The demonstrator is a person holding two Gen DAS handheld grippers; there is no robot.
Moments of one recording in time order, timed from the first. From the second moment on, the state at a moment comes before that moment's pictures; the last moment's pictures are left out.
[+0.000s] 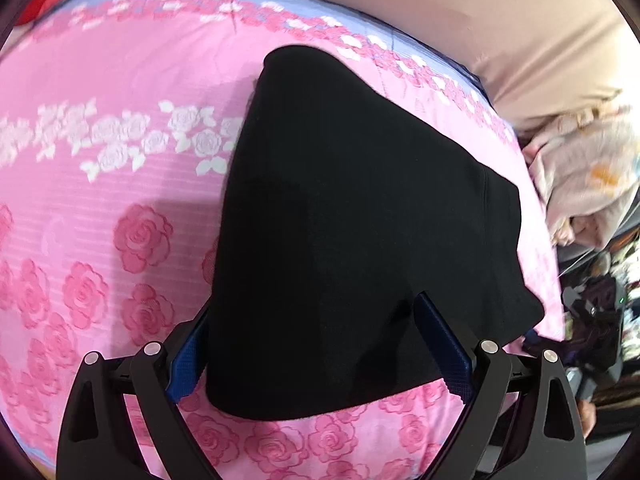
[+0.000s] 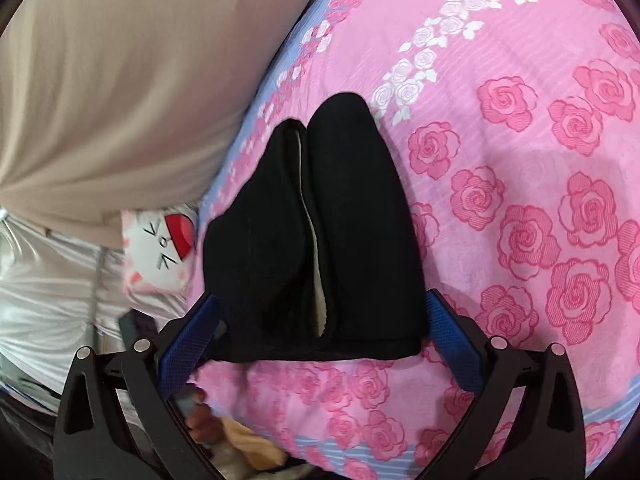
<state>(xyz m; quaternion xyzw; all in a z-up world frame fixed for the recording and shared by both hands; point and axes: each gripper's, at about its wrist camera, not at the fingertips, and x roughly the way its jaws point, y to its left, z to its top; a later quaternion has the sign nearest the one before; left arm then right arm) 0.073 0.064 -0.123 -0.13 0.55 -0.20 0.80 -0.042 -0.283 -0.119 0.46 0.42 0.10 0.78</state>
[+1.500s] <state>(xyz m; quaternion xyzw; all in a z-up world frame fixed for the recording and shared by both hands) 0.076 0.033 -0.128 -0.09 0.48 -0.14 0.86 -0.013 -0.221 -0.114 0.24 0.39 0.03 0.89</state>
